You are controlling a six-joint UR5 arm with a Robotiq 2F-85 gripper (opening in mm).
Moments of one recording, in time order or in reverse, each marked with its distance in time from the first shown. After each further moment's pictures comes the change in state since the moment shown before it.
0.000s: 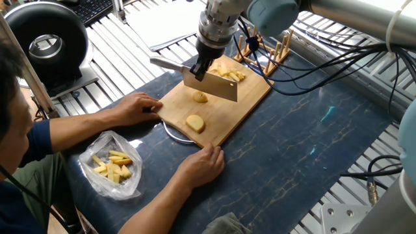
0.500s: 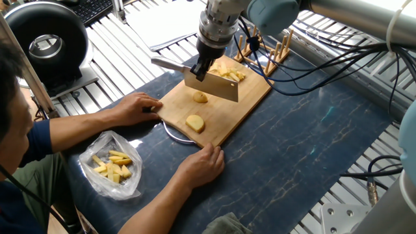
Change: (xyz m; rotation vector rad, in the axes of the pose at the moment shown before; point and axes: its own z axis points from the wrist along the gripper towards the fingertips) arm 0.003 -0.002 -0.001 0.009 0.015 0.015
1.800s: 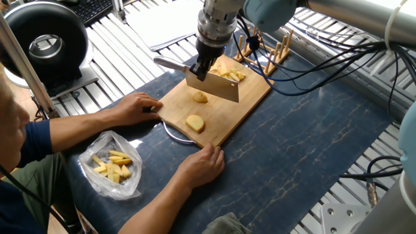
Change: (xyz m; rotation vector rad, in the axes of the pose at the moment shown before) arm 0.002 0.002 -0.002 0.010 0.023 0.043
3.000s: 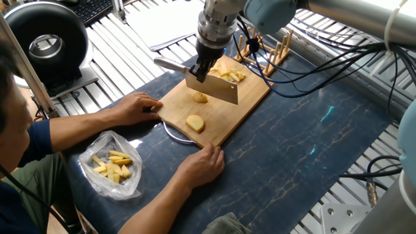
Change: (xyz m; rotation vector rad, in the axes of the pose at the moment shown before) arm 0.001 0.002 0.004 -0.018 -0.005 0.022
